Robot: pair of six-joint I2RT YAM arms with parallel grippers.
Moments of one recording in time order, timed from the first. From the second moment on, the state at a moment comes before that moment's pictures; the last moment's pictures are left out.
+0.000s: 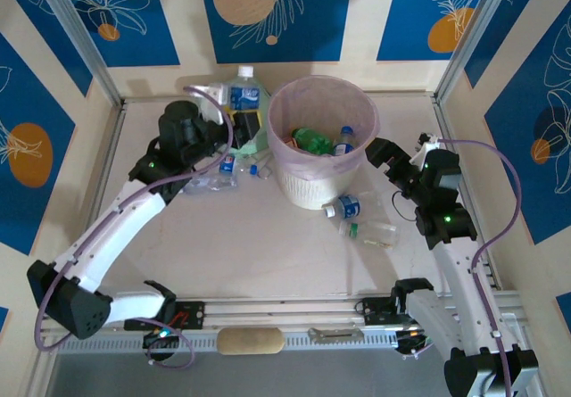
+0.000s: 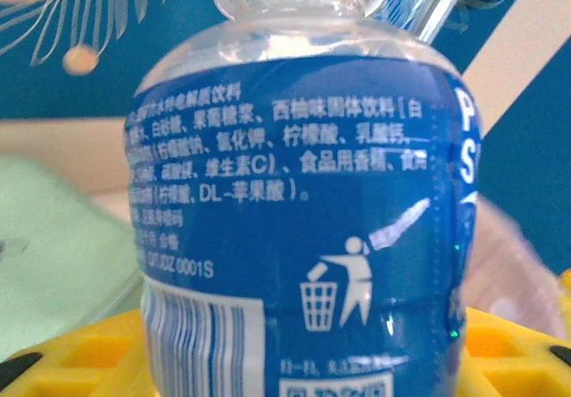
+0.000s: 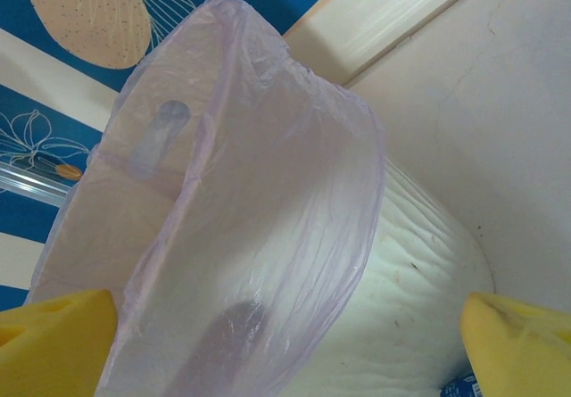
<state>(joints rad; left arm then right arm) -0.53 1.27 1.30 -0.18 0.18 -0.34 0.07 0.79 0.80 -0.34 -0.26 0.78</state>
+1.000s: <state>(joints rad) -0.71 2.04 2.27 -0.76 0.29 -0.03 0.05 0.71 0.77 -0.36 -0.26 0.78</state>
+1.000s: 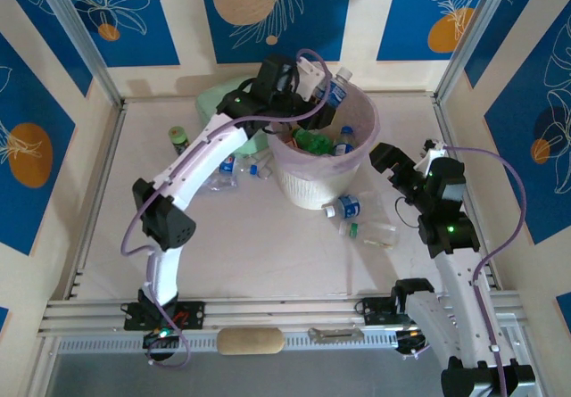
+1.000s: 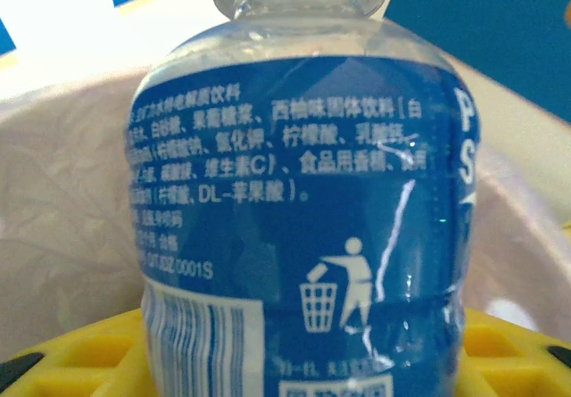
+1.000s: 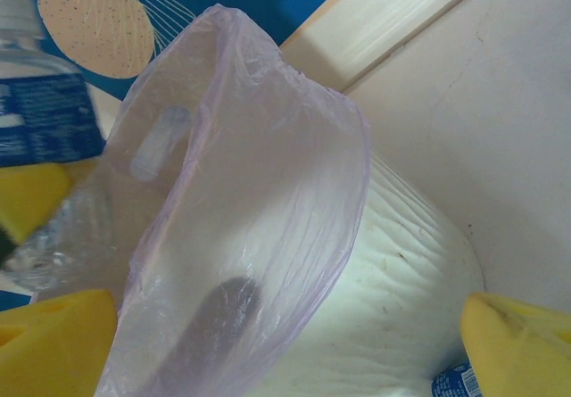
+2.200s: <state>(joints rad) -0.77 2.18 2.37 -0.97 0.13 0.09 0.04 0.71 0.75 -0.36 -0.26 0.79</state>
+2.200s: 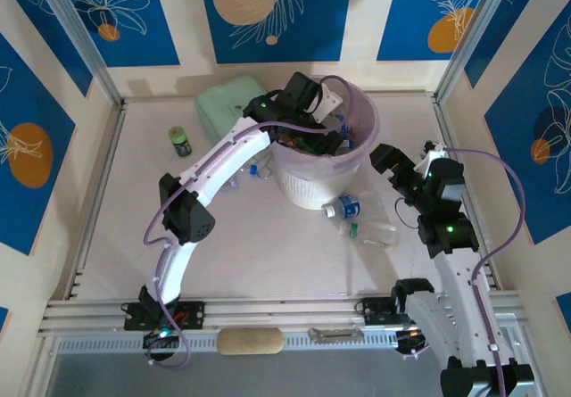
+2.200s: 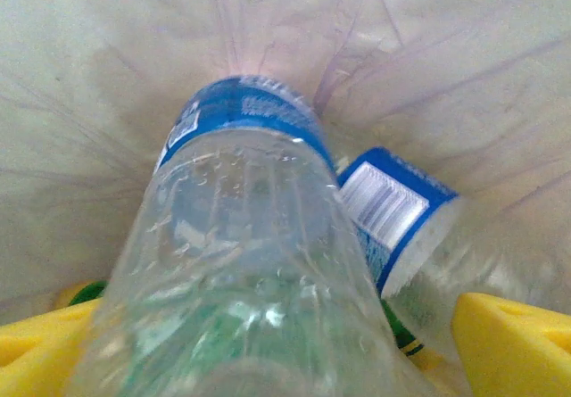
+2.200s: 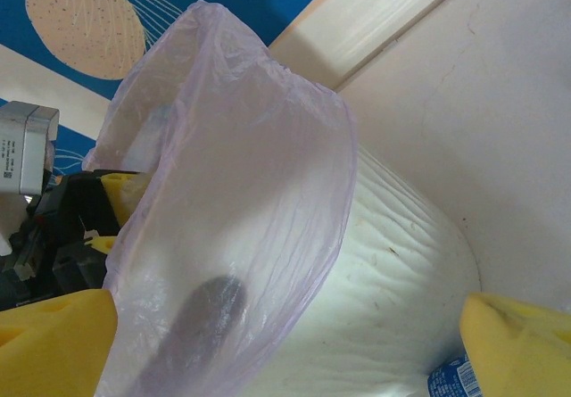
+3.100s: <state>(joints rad) -0.75 1.27 1.24 -0.14 -0.19 -0.04 -0.46 0.84 0.89 -0.60 -0.39 0.72</state>
